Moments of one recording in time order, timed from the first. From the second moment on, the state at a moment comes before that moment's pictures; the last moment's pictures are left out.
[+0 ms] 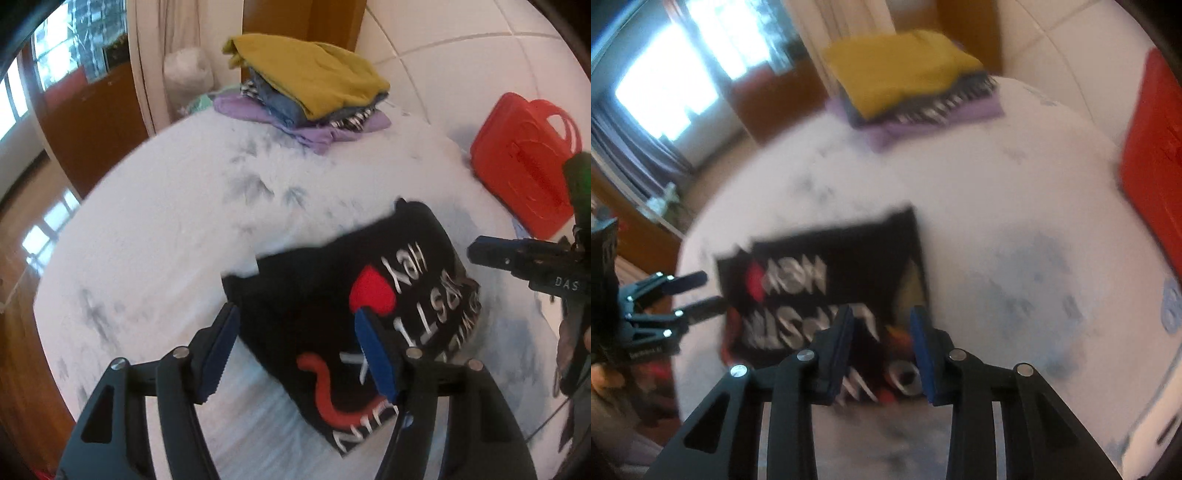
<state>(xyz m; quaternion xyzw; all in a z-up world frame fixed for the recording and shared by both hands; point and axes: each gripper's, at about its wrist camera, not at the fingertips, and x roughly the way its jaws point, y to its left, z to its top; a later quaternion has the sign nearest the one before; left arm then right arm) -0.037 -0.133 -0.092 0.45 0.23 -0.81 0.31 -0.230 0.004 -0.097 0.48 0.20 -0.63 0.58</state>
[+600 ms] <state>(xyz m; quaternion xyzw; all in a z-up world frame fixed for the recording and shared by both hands) -0.028 -0.147 -0.126 0.46 0.25 -0.77 0.37 -0.254 -0.034 -0.128 0.51 0.17 -0.63 0.55</state>
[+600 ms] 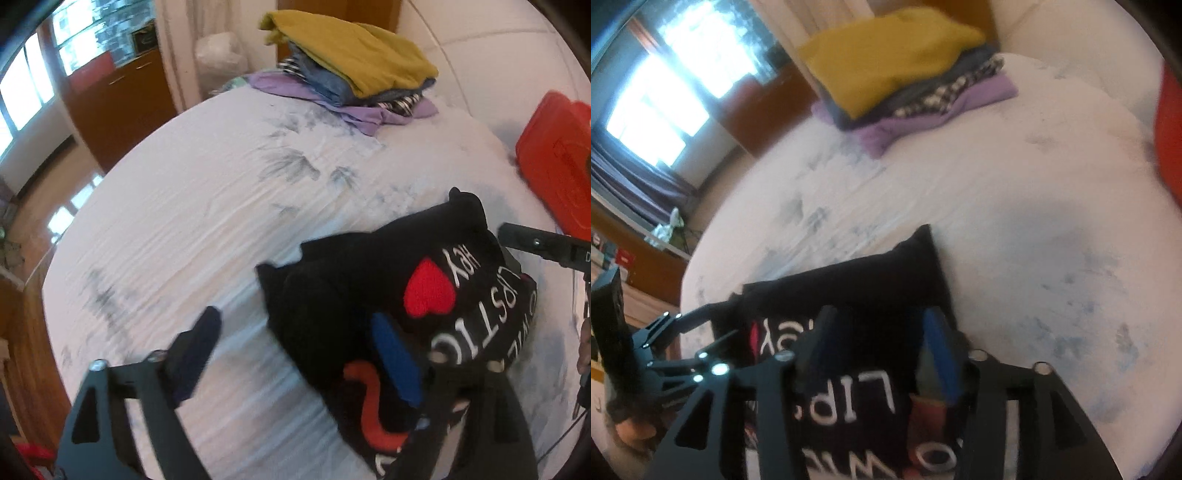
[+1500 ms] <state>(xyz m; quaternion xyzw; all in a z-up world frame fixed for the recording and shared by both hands) -0.040 -0.125 -0.160 0.40 0.33 -0.80 0.31 -0.231 -0.013 -0.157 0.53 0.19 -0.62 0.55</state>
